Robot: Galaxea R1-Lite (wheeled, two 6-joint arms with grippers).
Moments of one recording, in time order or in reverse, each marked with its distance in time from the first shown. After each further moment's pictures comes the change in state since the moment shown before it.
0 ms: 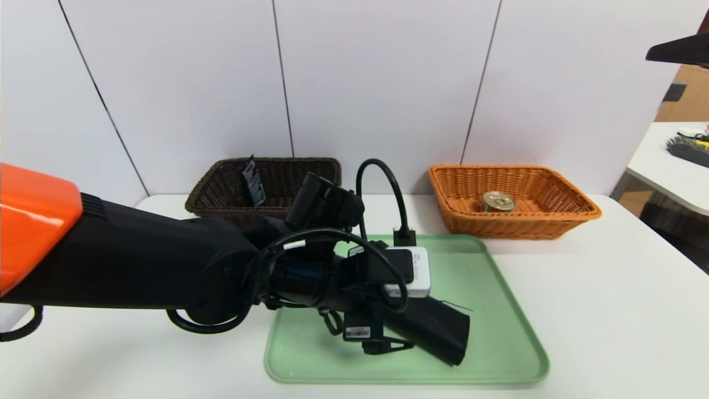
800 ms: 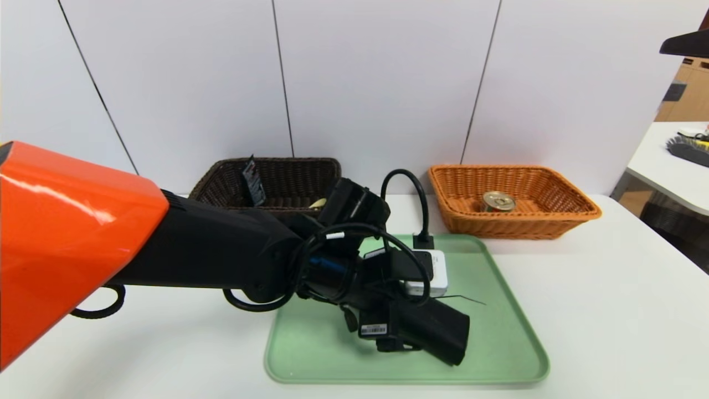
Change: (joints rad) left arm -0.008 0.120 -0.154 0.132 -0.002 0.005; right arm 0.001 -0.034 0.015 -0.001 0.018 0.015
